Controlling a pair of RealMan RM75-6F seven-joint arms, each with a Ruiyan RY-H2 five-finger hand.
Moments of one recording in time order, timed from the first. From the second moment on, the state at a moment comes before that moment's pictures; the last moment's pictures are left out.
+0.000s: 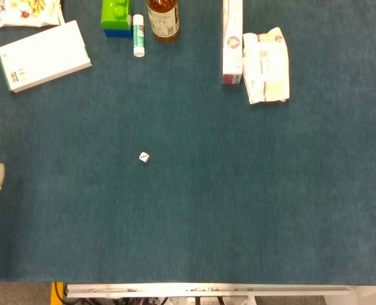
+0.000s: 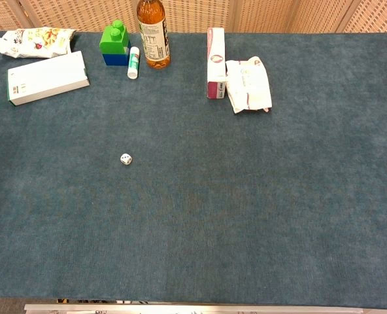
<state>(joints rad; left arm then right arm) -0.05 -1.11 -0.03 -1.79 1.53 1.54 0.09 0.07 -1.03 0.04 -1.59 -1.57 1.52 0.20</state>
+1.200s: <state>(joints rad) -0.53 -1.05 0.03 -1.74 1.79 0.93 -0.24 0.09 -1.03 0.10 -1.65 -1.54 1.55 0.14</state>
